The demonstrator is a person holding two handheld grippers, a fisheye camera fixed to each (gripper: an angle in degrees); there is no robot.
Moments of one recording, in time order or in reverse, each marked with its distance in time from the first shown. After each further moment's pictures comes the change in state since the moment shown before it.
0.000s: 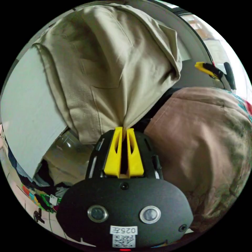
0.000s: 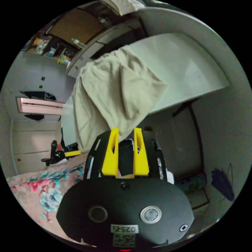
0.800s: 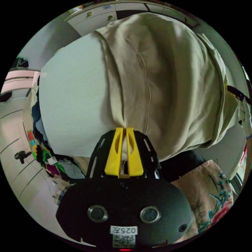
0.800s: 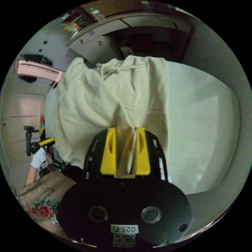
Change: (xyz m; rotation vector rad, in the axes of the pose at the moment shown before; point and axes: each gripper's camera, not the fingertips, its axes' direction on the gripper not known) left arm -0.153 -0.097 -0.014 0.033 -0.321 -0.549; right arm -0.076 -0.188 0.045 -0.238 0.165 -0.365
